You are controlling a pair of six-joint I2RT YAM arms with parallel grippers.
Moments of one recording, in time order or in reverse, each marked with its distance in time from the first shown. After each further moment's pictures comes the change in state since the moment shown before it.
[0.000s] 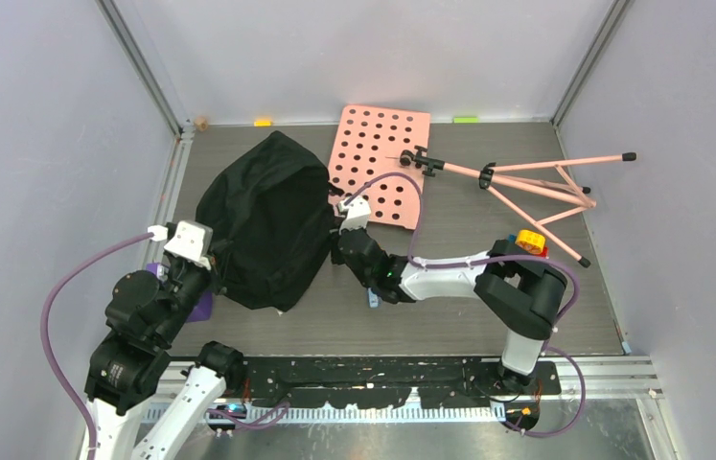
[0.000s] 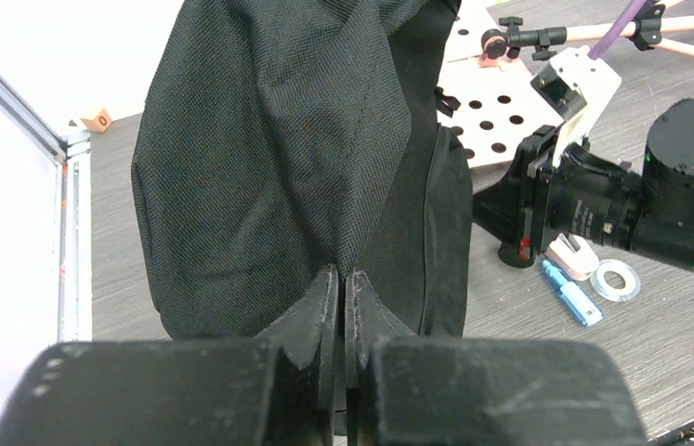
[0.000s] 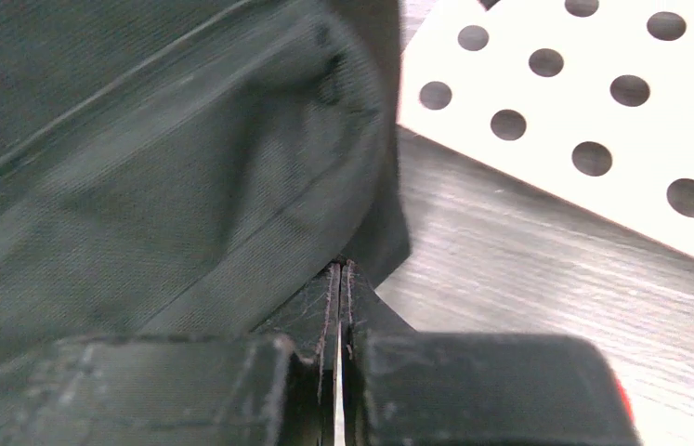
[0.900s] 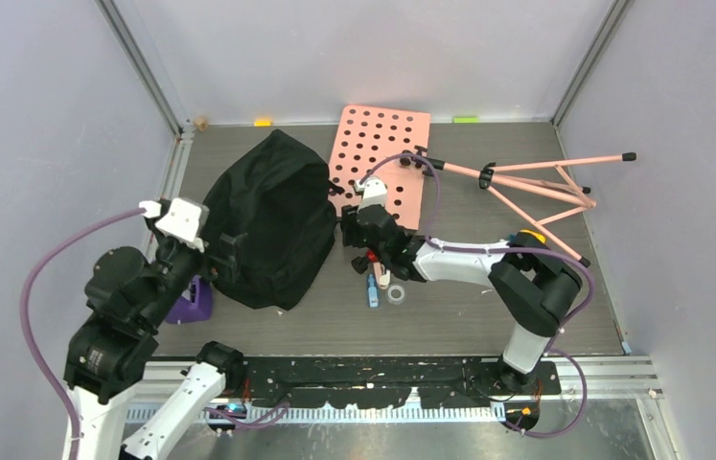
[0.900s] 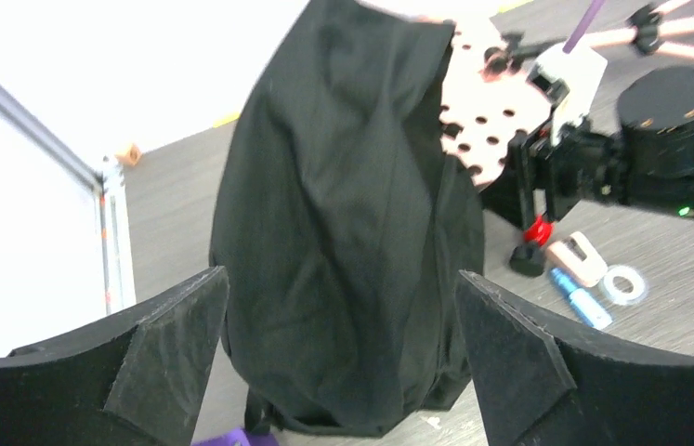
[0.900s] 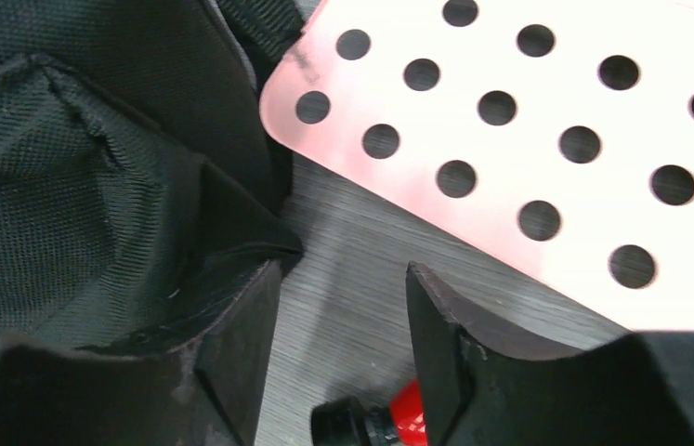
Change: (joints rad) left arm 0.000 0.133 0.171 -0.069 -0.005 0.069; right arm -0.161 -0.026 0.023 -0.132 -0.129 -0.056
